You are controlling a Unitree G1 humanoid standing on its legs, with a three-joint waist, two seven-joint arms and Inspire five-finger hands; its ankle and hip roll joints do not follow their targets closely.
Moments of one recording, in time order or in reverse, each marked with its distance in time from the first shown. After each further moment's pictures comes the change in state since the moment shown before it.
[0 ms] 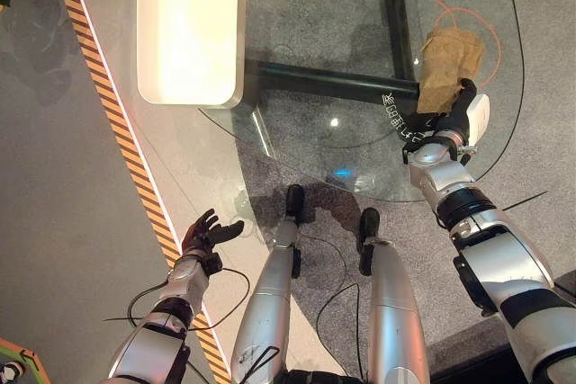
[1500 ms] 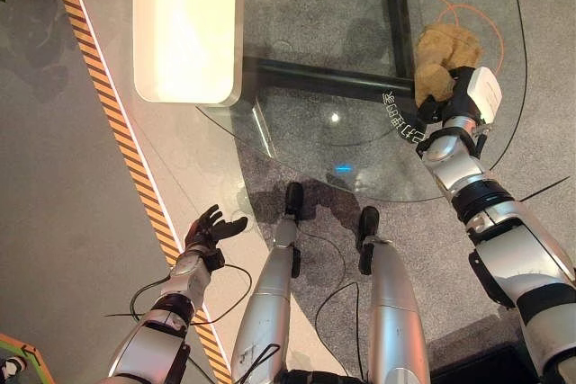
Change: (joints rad) left arm -0.009 0.002 -0.002 -0.040 0.001 0.039 -0.002; right arm -0.043 -0.085 0.179 -0.048 -0.292 0.053 0.213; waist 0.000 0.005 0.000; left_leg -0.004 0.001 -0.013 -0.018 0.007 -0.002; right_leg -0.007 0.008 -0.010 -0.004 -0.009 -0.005
